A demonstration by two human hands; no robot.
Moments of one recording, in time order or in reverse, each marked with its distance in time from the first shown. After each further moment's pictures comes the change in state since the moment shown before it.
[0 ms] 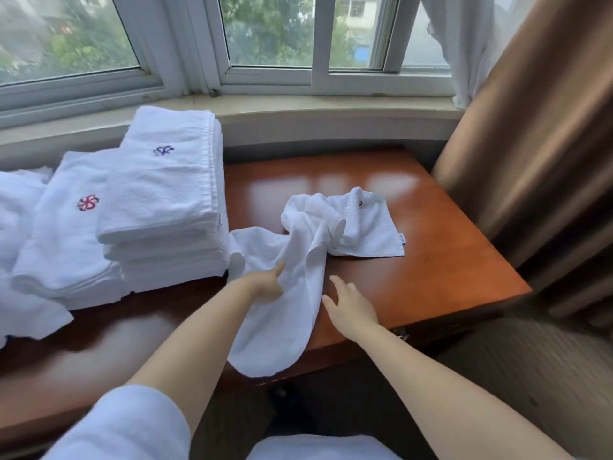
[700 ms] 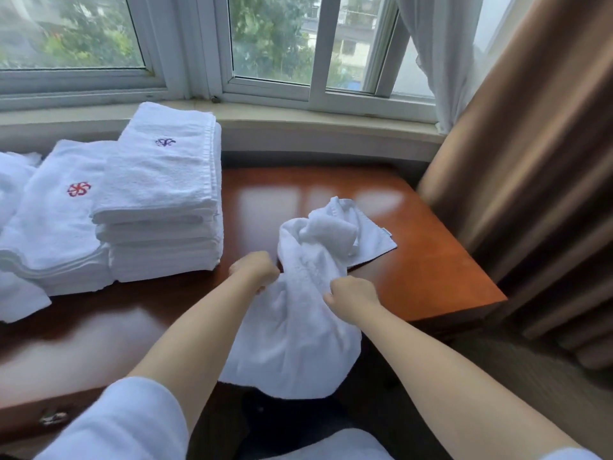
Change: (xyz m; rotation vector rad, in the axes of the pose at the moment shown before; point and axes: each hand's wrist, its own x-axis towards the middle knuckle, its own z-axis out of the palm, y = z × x) left_hand -0.010 0.020 -0.002 -0.264 0.233 -0.119; right_hand -0.007 -0.004 -0.035 -0.371 0.075 -0.032
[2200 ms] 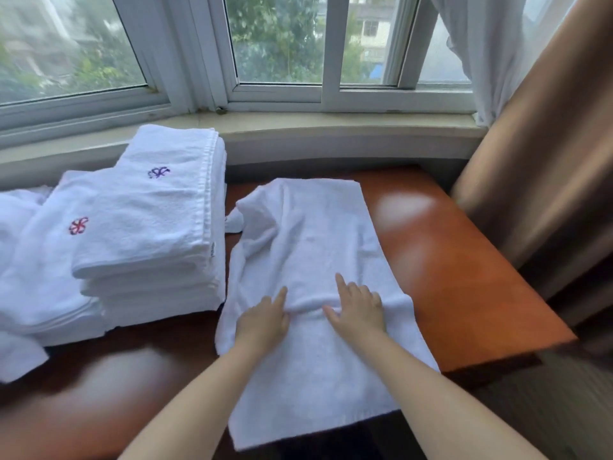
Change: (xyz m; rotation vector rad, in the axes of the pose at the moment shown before) left_hand 0.042 -0.029 0.047 0.296 0.283 0.157; right_hand 0.093 0.008 0.053 0.053 0.145 0.022
